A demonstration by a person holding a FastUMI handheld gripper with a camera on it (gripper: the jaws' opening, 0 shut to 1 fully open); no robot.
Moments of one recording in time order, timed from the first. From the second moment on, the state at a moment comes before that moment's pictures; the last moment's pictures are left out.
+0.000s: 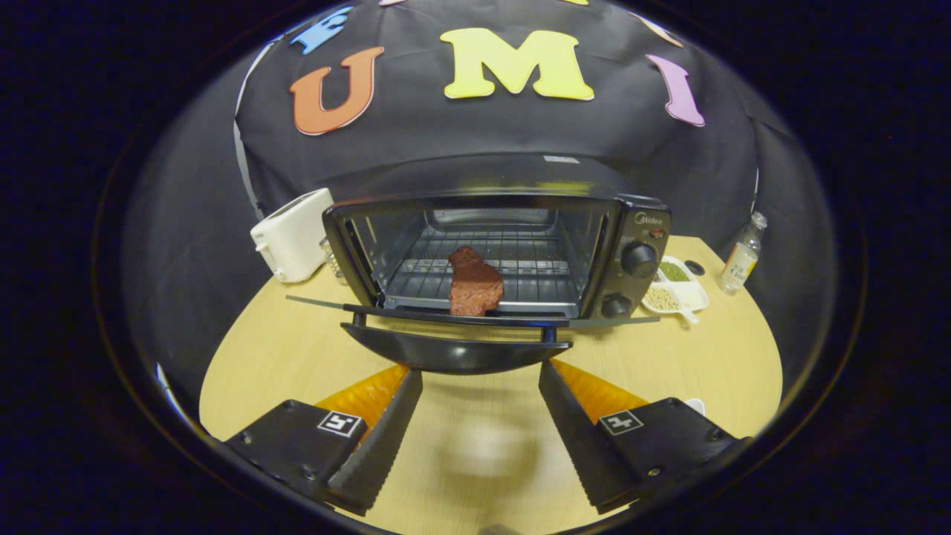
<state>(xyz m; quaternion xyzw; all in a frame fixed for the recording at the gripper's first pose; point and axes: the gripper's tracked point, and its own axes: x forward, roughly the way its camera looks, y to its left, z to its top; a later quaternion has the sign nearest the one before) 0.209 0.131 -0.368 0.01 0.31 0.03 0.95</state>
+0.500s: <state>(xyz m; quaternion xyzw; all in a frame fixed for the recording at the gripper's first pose) 0.259 0.135 -0.330 0.00 0.27 0.04 0.96</state>
